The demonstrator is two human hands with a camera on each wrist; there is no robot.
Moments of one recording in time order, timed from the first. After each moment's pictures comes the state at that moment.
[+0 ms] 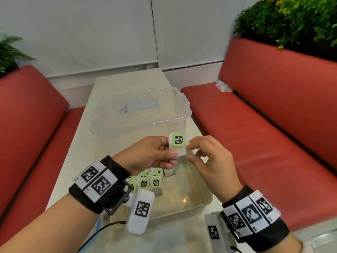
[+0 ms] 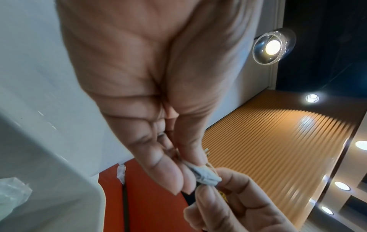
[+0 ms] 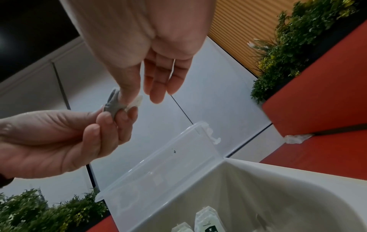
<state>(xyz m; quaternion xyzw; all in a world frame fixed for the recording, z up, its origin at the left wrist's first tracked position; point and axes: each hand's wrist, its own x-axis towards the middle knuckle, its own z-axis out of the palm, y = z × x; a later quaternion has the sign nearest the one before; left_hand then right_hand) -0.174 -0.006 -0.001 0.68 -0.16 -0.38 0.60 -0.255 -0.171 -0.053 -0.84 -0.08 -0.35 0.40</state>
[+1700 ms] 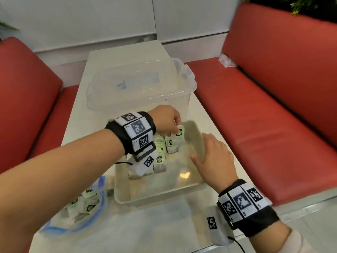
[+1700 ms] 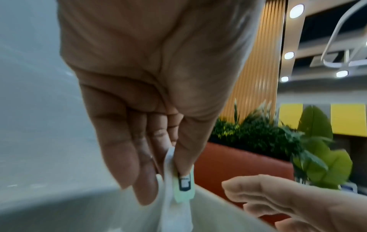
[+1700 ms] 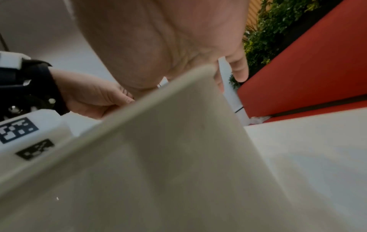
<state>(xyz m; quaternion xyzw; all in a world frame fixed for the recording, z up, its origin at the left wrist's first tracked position) -0.121 -0.043 -0.030 0.92 -0.29 -0.22 0.17 -0.263 -0.155 -0.110 -0.96 0.18 -0.03 0.23</state>
